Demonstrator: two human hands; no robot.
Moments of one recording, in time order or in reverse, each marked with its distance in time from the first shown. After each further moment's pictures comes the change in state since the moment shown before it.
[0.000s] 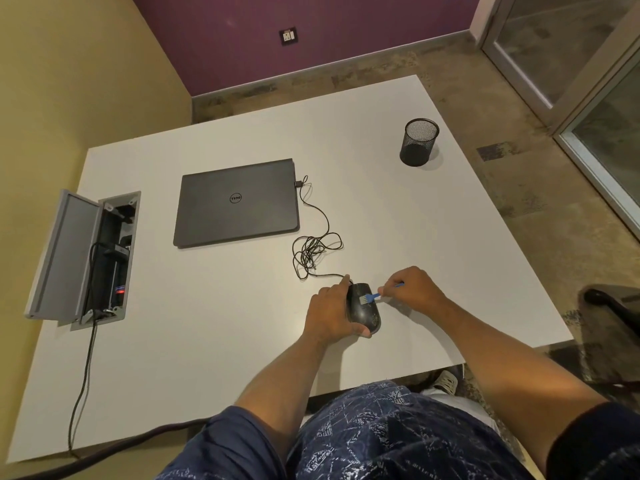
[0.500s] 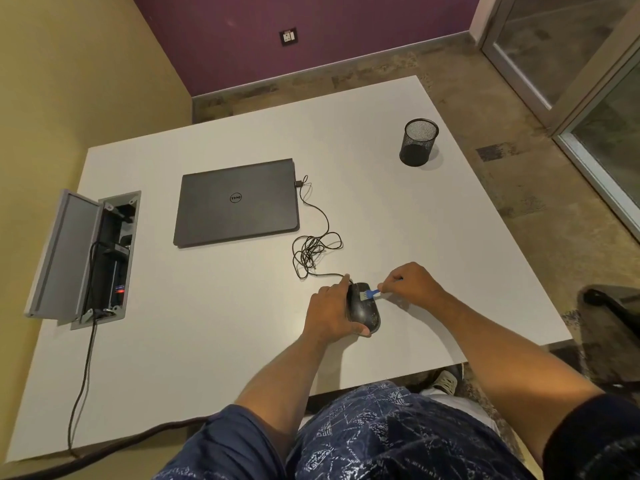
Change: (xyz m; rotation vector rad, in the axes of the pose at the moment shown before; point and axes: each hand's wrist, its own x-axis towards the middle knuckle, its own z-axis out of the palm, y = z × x) left_hand -0.001 0.001 0.000 0.021 -0.002 0.000; right_hand 0.007 -0.003 -0.005 0.007 -0.039 0.047
